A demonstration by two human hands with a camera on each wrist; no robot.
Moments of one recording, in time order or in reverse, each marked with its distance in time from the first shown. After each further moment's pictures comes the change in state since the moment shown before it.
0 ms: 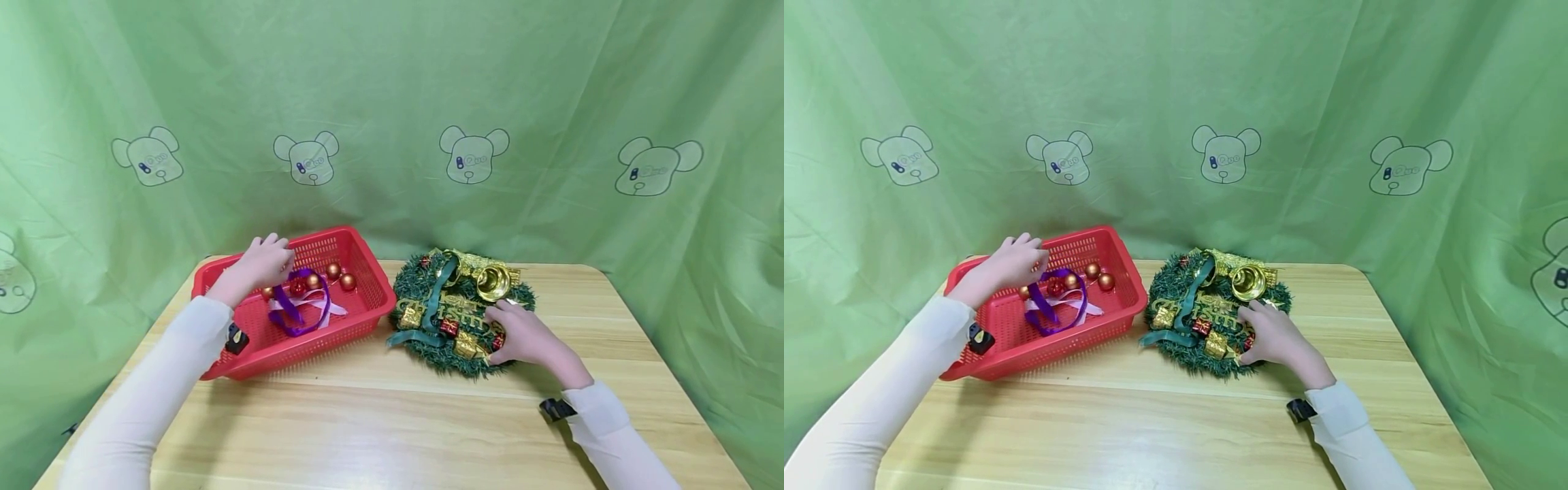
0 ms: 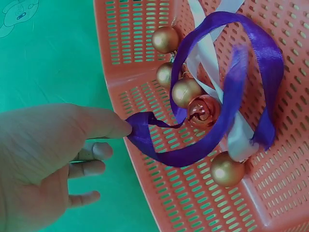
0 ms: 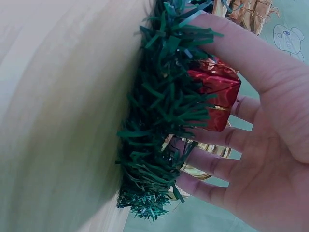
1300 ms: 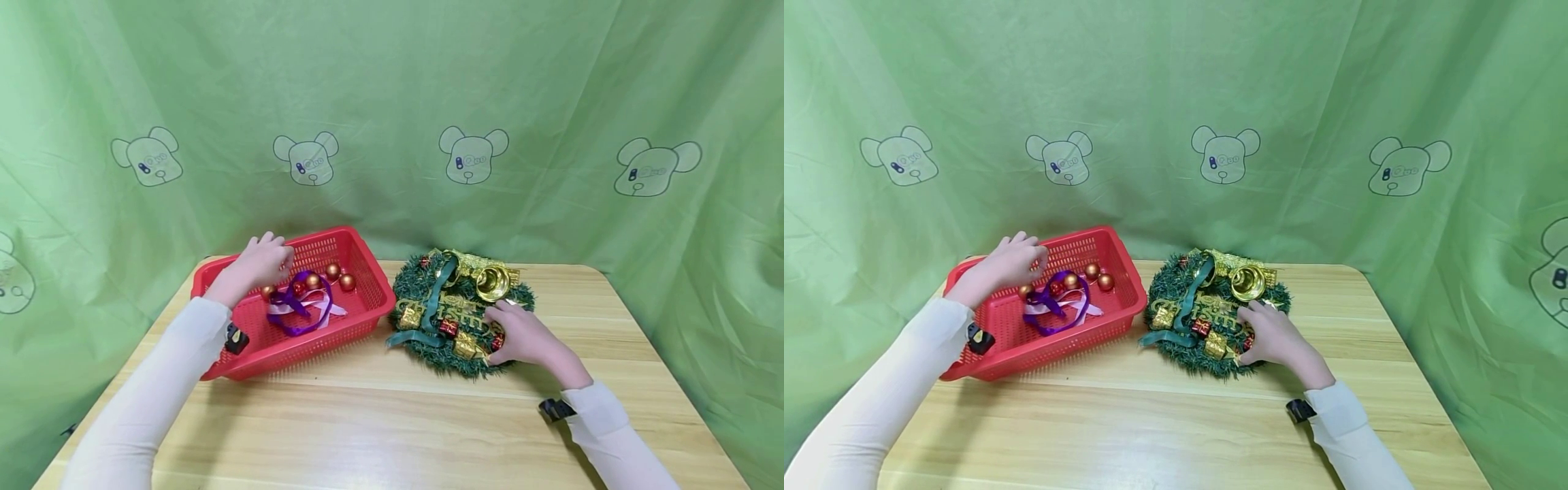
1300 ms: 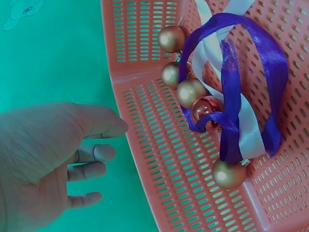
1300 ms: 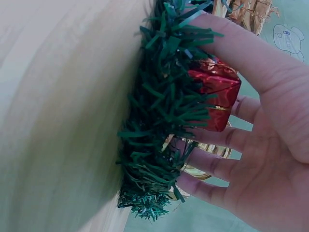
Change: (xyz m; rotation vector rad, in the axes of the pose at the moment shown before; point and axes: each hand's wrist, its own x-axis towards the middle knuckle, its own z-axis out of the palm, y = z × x) left_hand 0.002 -0.004 -0.001 -0.067 -0.030 -0.041; right_hand 0.000 -0.001 0.000 -0.012 0.002 0.001
